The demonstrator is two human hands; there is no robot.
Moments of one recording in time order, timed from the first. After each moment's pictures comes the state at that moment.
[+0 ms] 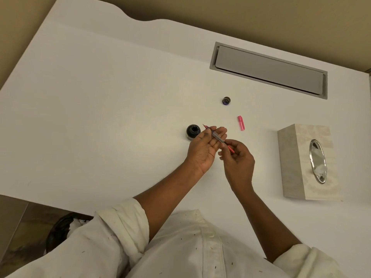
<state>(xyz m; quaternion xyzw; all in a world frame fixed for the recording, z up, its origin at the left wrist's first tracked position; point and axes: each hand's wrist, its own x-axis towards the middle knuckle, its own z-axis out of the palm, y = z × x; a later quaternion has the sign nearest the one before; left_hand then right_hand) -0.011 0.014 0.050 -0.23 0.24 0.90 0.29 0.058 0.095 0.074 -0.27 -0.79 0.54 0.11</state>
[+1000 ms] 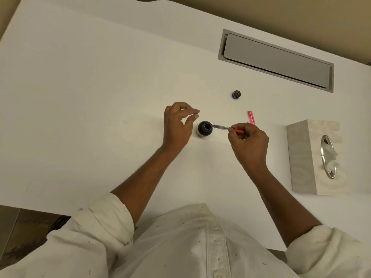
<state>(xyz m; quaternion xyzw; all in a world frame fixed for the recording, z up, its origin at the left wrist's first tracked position) -0.076 -0.087 0.042 0.04 0.83 0.56 0.02 0.003 0.072 0.094 -0.30 -0.86 0.41 0.09</state>
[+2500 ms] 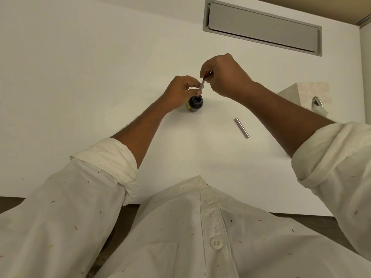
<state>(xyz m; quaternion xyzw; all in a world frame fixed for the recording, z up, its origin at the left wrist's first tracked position) -0.106 -0.067 0.038 0.16 0.76 0.56 0.28 -0.079 0.079 0.120 0.01 -0.98 0.15 -0.09</state>
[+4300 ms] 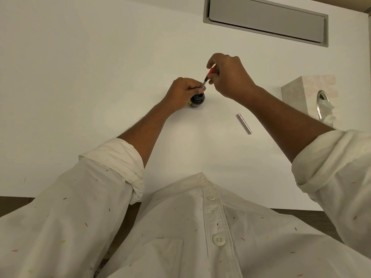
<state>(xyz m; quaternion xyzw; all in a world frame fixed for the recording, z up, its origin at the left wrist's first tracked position) -0.103 -0.060 0.010 0.17 0.75 0.58 0.27 -0.064 0.083 0.107 -0.08 -0.96 0.25 -0.08</state>
